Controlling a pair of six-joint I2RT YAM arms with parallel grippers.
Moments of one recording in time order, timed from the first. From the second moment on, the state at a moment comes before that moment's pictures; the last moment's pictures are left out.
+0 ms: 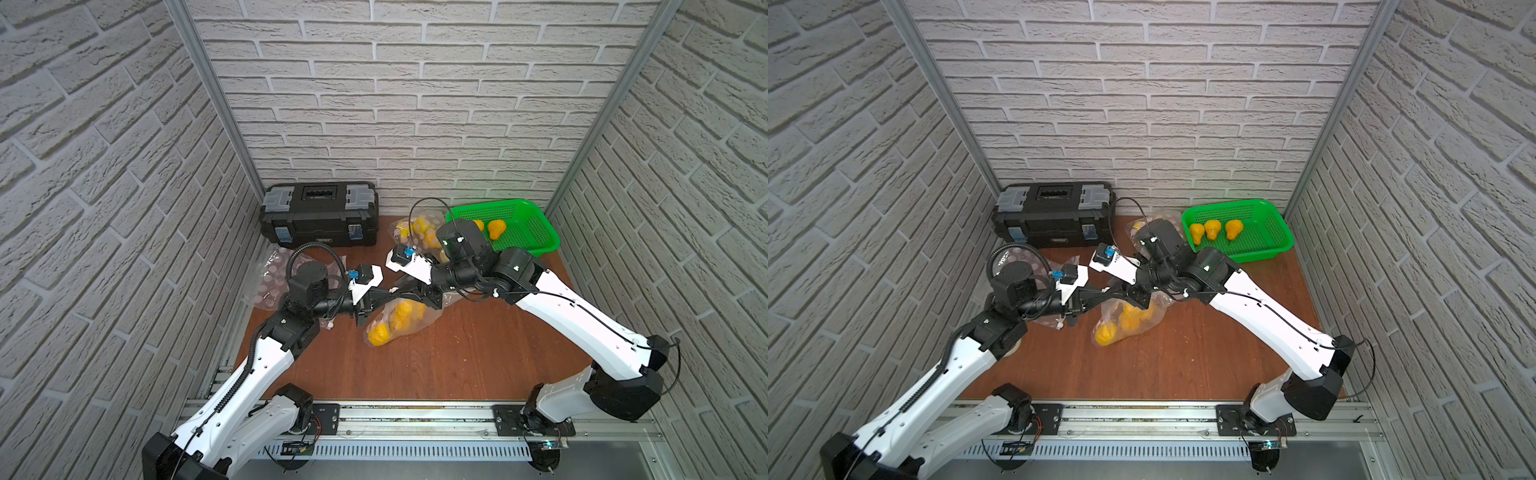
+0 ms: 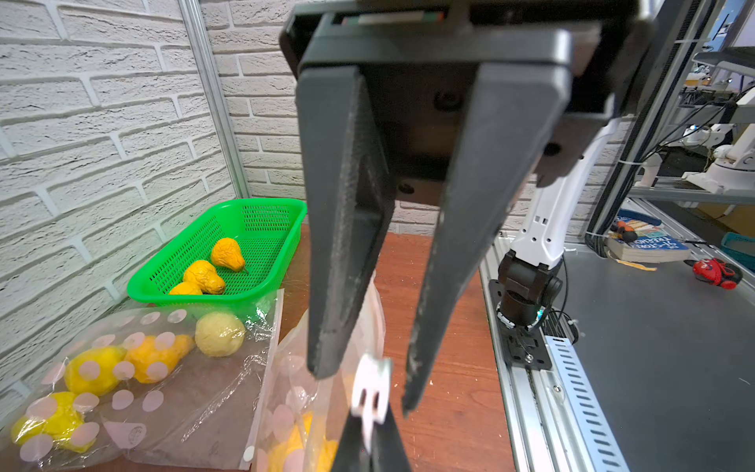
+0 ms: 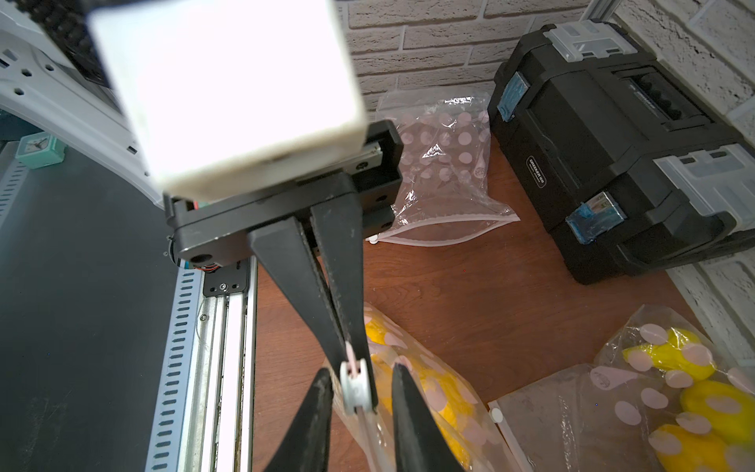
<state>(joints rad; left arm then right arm) -0.48 0.89 0.78 -0.09 0.90 0.20 0.83 1.48 1.71 -0.93 -0.37 -0.34</state>
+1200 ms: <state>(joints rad) -0.37 0.62 0.62 -0.10 0.53 0.10 0.61 1.16 1.26 -0.74 -0.03 -0.21</state>
